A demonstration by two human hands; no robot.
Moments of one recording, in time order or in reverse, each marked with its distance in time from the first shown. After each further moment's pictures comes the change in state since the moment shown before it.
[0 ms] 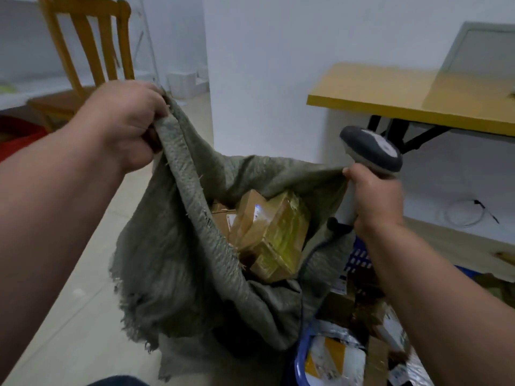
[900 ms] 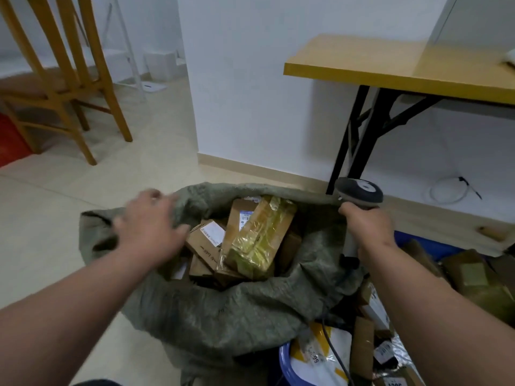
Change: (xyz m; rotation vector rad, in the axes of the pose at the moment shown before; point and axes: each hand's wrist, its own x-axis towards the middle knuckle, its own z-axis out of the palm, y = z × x) left_hand -0.027 -0.183 -0.012 1.515 -0.056 0.157; right_hand 0.016 0.075 -0.057 -0.401 0.062 0.340
